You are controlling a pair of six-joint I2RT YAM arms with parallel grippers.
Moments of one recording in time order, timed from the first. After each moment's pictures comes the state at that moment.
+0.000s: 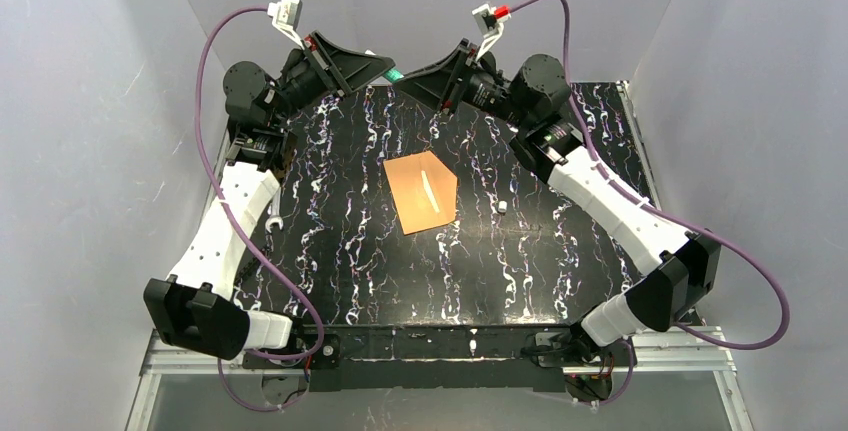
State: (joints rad) left arm -0.24 1.33 1.38 0.39 0.78 -1.11; right arm 0.67 1.48 1.51 0.29 -0.53 0.67
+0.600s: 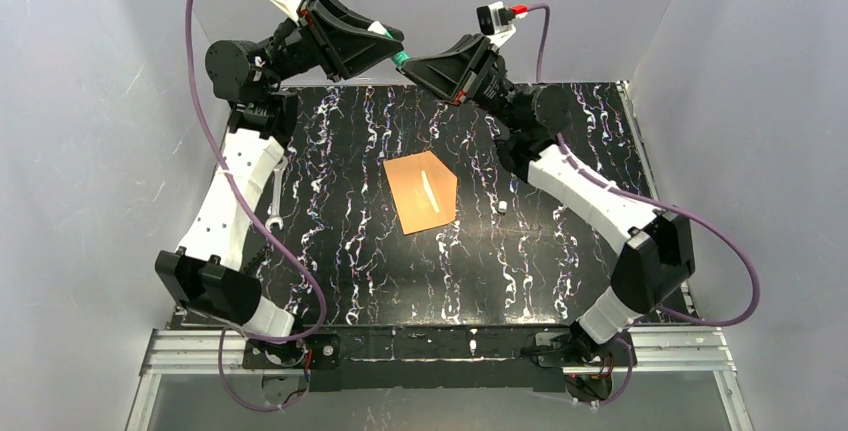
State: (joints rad) left arm -0.25 1.48 1.68 0.63 1.02 -1.04; right arm 0.67 1.57 1.43 0.95 -0.57 1.38
